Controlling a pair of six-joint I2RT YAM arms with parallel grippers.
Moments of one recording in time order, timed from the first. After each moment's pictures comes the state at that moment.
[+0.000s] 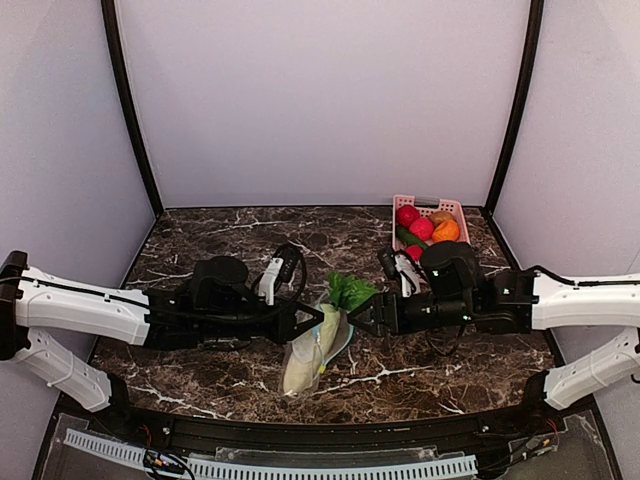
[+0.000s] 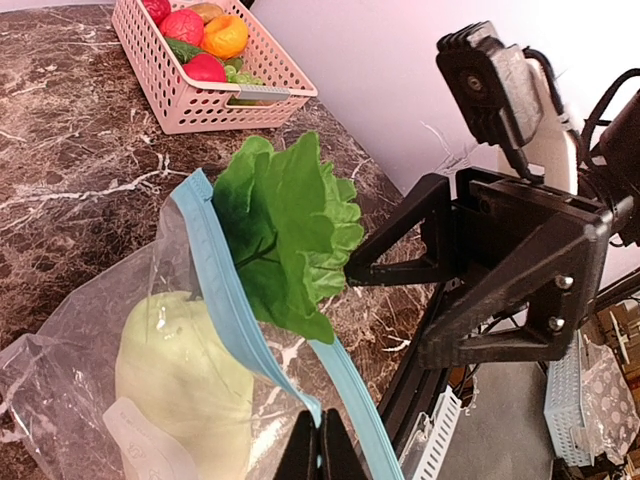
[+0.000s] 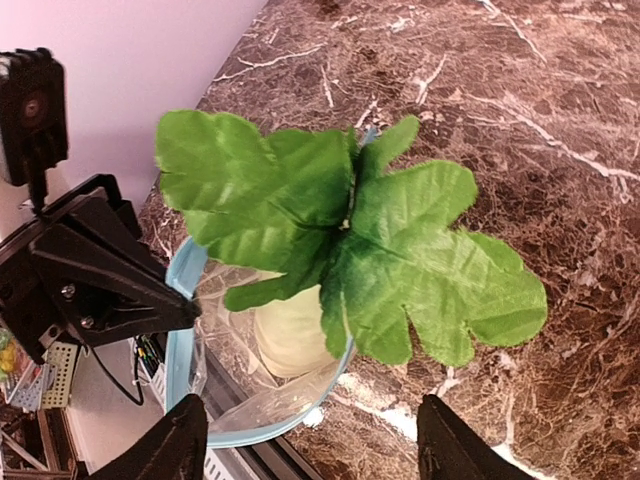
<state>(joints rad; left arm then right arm) -1.10 1.35 0.74 0.23 0.09 -0.66 1.07 1.18 0.79 -0.17 -0.08 0.73</state>
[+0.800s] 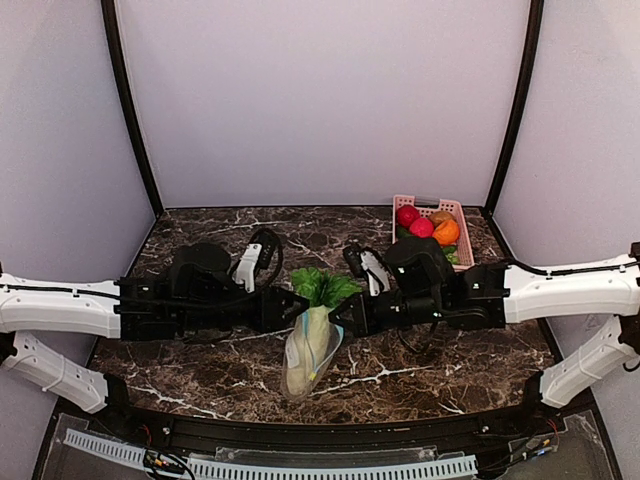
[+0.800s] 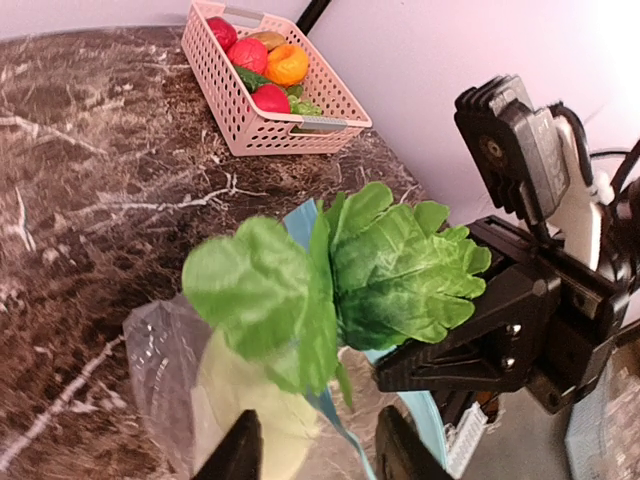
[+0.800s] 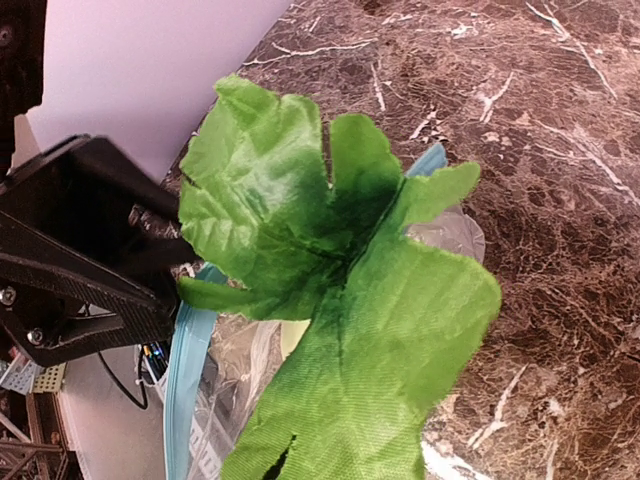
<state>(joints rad) -1.10 1.21 0.78 -0.01 -0.06 -0.67 1.13 1.37 0.94 -0.15 -0.07 0.68</state>
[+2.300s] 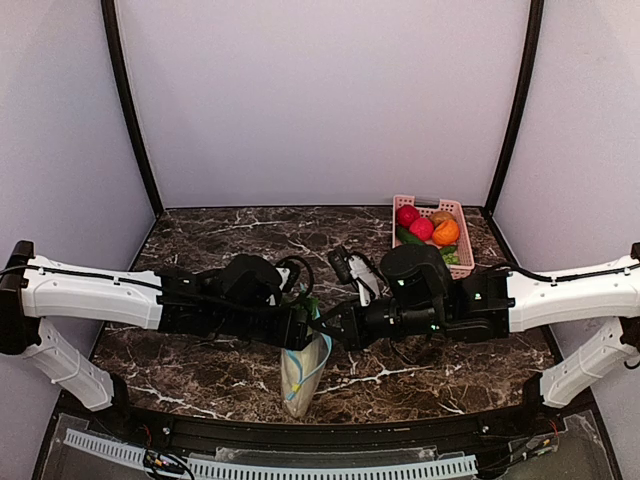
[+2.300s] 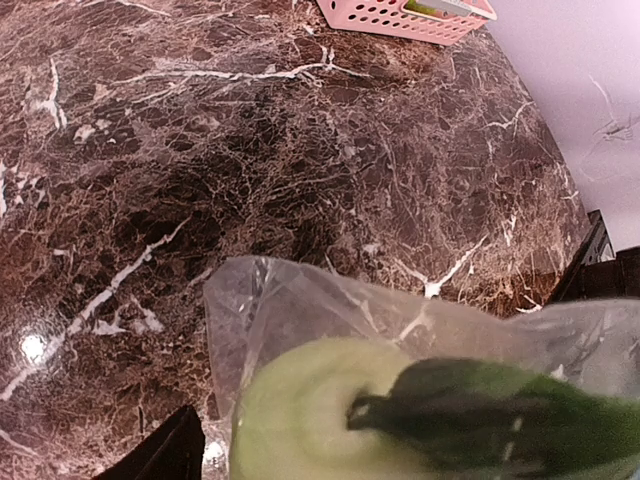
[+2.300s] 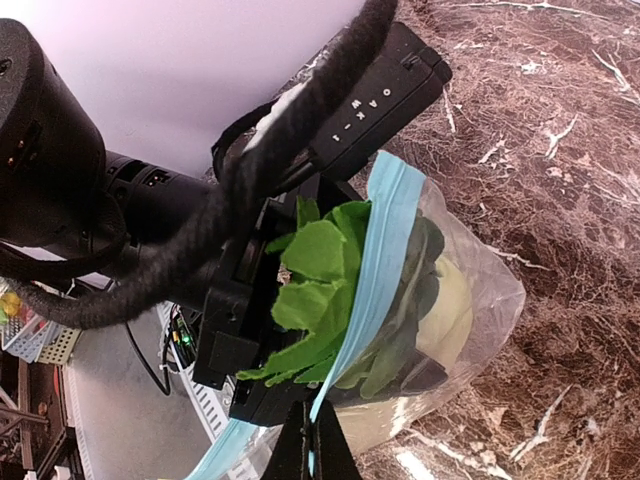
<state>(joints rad) -1.12 1.44 0.95 -0.31 -0.11 -0.73 1.25 1.36 0.96 -0.10 -0.02 0.63</state>
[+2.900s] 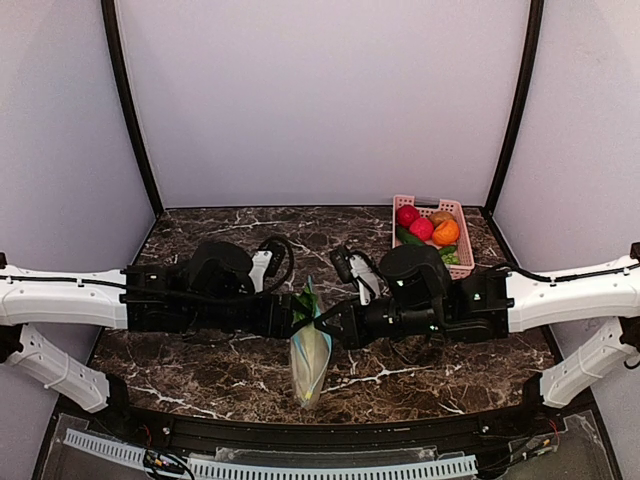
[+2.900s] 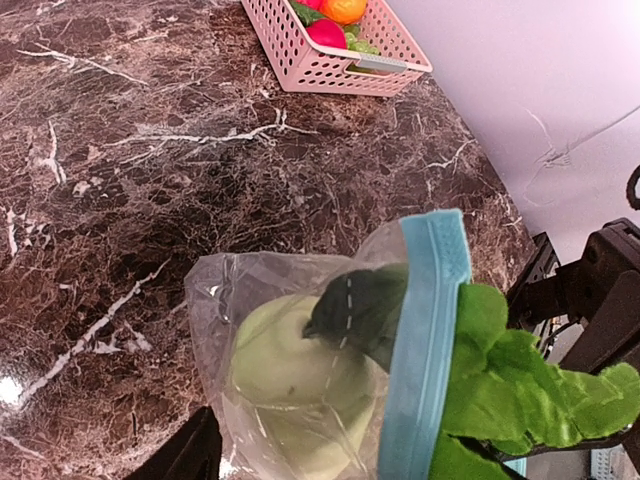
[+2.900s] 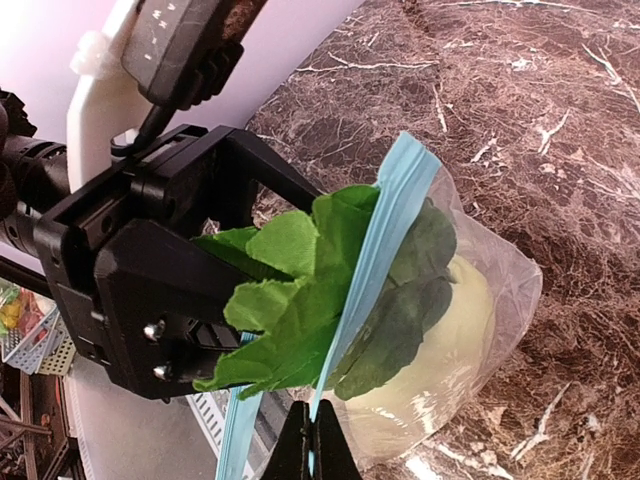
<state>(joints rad) -1.13 1.27 0.91 -0.28 -0.12 -0.72 1.25 1.37 0.96 -0.10 0.00 0.66</state>
